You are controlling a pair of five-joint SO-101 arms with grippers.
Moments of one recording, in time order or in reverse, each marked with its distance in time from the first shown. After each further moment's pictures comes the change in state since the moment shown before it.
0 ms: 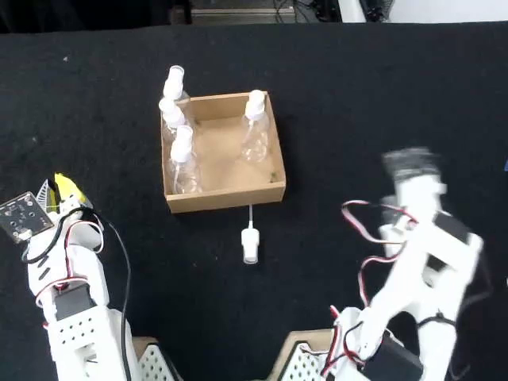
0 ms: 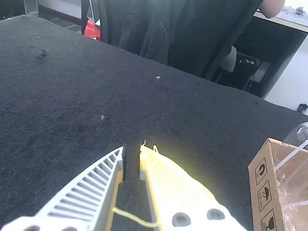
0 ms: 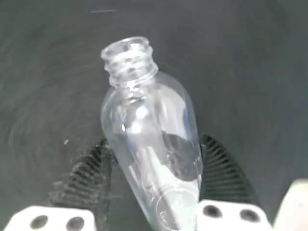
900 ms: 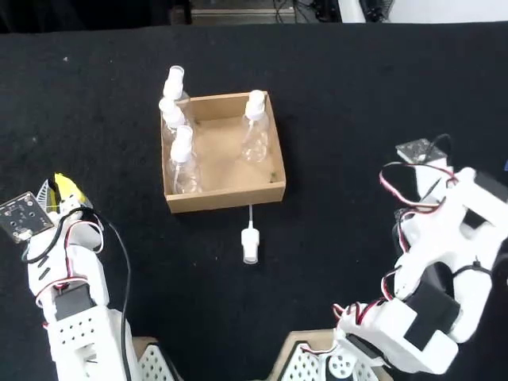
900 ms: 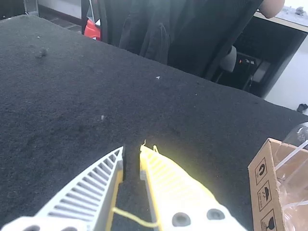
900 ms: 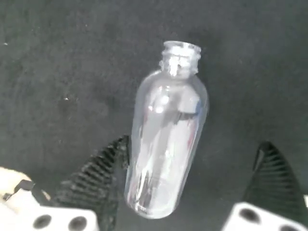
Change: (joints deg) left arm 0.0 0.0 0.0 0.0 0.0; right arm 2.1 24.3 -24.5 17.2 21.5
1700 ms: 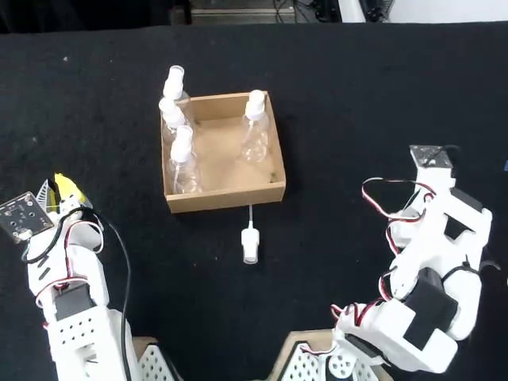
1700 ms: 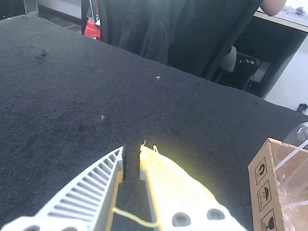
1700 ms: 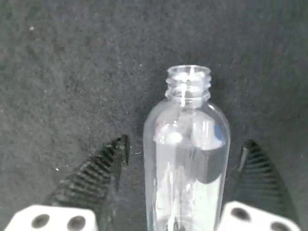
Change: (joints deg) left arm 0.0 0.0 0.0 0.0 0.0; right arm -2.4 0.0 10.6 -16.9 -25.3
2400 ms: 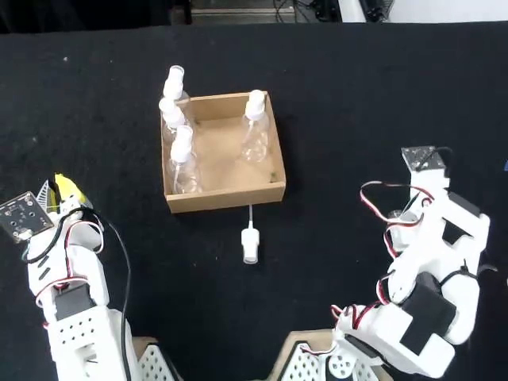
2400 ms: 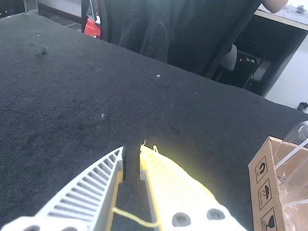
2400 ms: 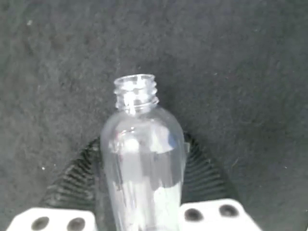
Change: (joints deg) left arm 0.0 0.0 0.0 0.4 0.0; right arm 0.4 -0.8 3.1 -3.6 9.4
